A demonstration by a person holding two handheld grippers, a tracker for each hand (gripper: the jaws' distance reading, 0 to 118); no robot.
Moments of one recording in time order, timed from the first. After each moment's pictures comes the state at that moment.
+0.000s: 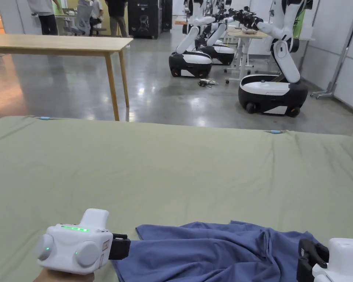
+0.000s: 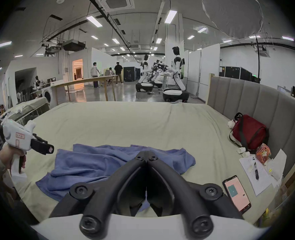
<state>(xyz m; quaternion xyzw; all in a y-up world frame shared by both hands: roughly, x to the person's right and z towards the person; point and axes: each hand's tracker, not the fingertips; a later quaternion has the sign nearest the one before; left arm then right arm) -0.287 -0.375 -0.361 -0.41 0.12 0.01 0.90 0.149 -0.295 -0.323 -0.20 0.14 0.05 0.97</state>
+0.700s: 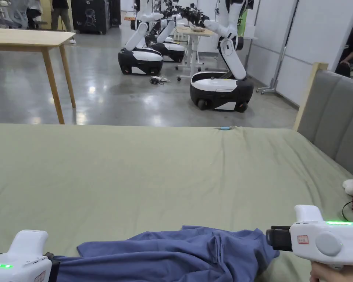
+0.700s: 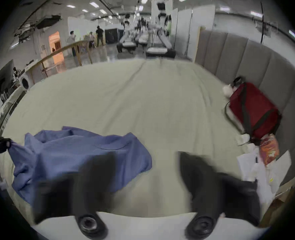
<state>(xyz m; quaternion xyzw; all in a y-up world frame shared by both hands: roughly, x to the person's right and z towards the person) -0.255 -0.348 -0.342 -0.39 0.09 0.00 0.92 0.259 -0.366 -0.541 -0.43 0.08 0.04 0.90</state>
